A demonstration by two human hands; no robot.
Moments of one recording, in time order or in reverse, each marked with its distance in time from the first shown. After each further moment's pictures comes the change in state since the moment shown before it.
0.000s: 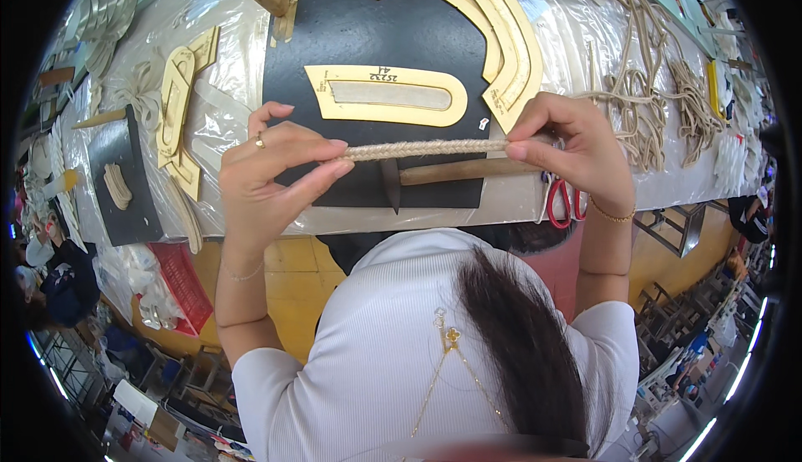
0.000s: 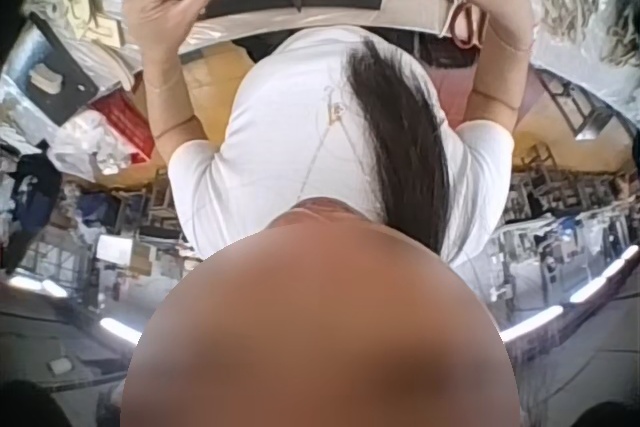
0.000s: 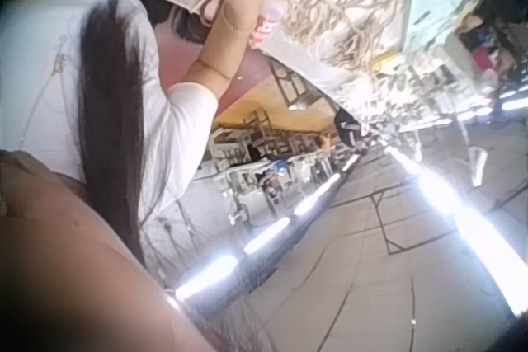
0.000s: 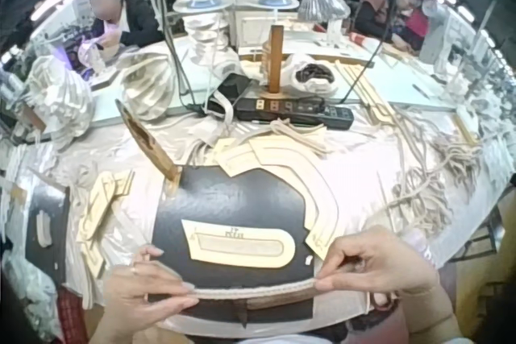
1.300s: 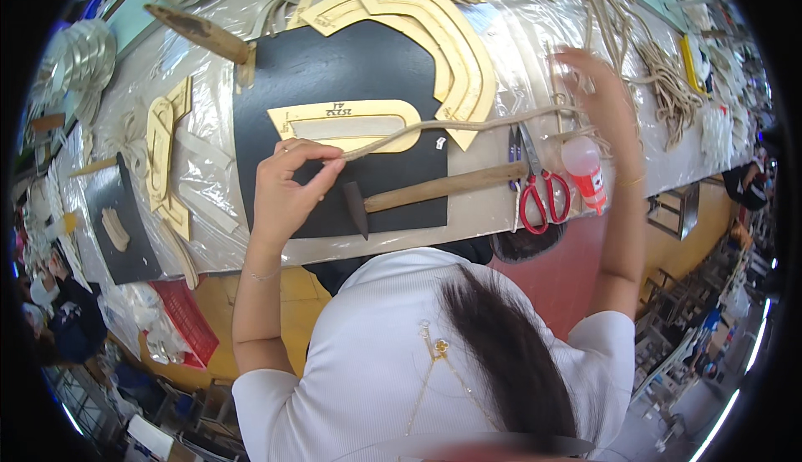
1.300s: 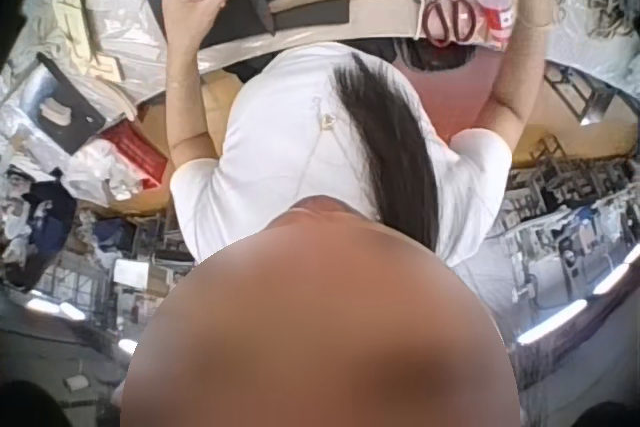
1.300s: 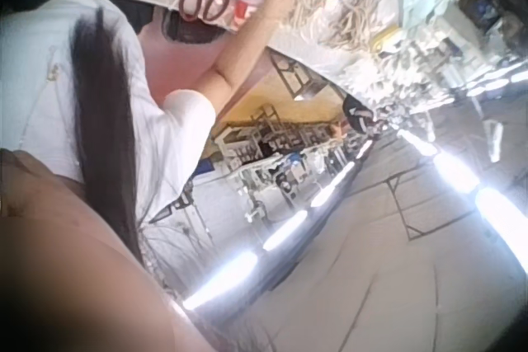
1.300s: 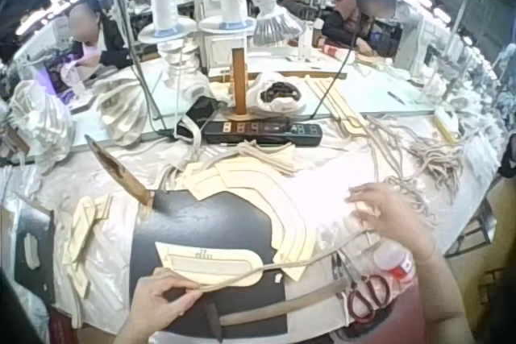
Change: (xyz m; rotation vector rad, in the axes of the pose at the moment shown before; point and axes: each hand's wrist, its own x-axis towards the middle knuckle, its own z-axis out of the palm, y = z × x) left_hand 0.009 -0.036 0.059 -0.127 -0.011 -0.372; right_hand -0.023 0.090 -0.115 -0.758 0.519 -0.025
